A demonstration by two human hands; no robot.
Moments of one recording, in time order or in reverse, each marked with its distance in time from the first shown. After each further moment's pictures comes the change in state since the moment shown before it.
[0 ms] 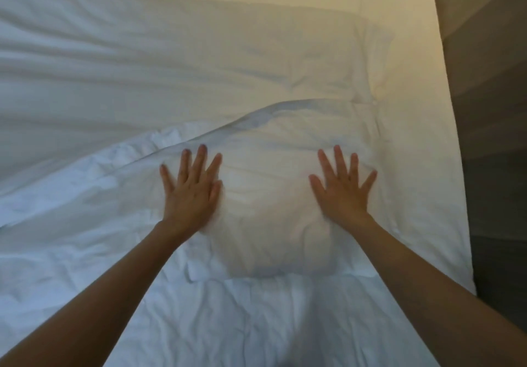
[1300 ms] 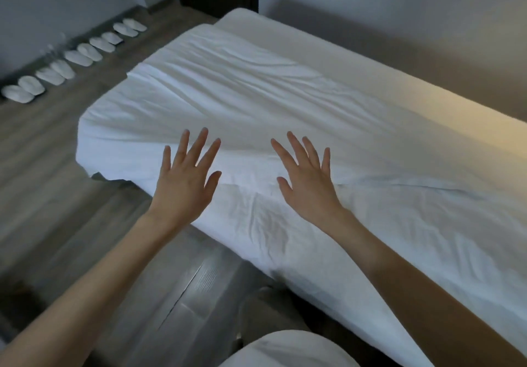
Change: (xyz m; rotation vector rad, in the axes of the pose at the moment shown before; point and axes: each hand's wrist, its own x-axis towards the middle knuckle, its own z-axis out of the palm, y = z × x) left_hand -0.551 -0.465 -0.227 0.003 0.585 -0.324; right_hand -0.494 -0.600 -0.119 0.013 0.311 -1.006
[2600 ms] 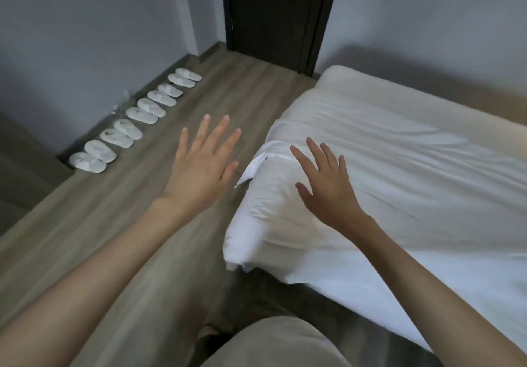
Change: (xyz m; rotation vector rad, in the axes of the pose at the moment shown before) left_hand 0.210 -0.721 -0.164 0.059 0.002 0.145; right_hand 0.495 -0.544 0.107 -0.047 0.138 0.068
